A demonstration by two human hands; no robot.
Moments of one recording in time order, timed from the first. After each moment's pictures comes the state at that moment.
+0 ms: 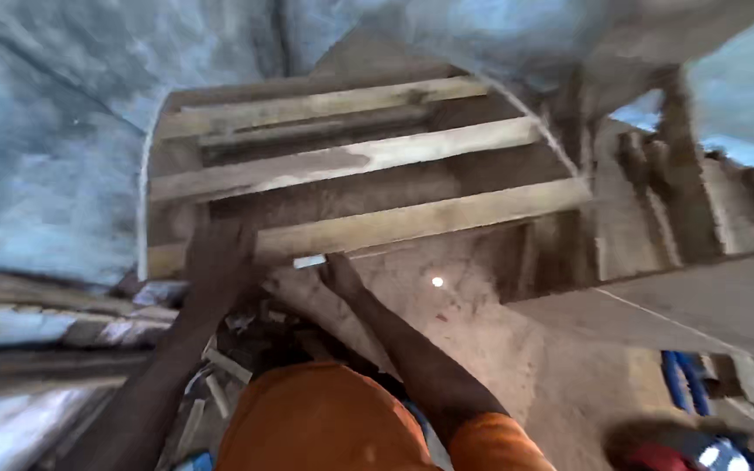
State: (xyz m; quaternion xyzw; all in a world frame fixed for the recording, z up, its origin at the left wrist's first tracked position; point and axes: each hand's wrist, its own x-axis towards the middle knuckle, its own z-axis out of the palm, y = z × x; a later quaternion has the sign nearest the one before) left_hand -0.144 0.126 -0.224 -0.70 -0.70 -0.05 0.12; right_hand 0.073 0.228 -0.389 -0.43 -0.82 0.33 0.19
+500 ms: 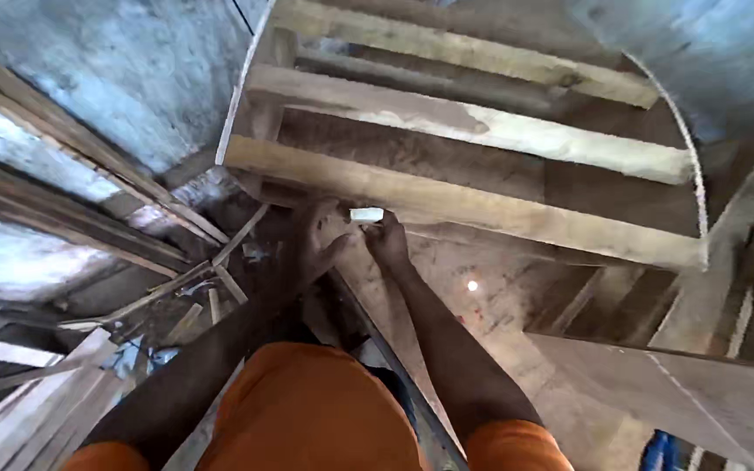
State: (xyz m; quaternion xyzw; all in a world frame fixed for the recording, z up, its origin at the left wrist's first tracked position) left_hand -0.088 0.062 -0.295 -0.55 -0.69 -0.45 -0.12; right_hand 0.072 0.224 -0.384 -0.40 -0.81 0.38 0.22
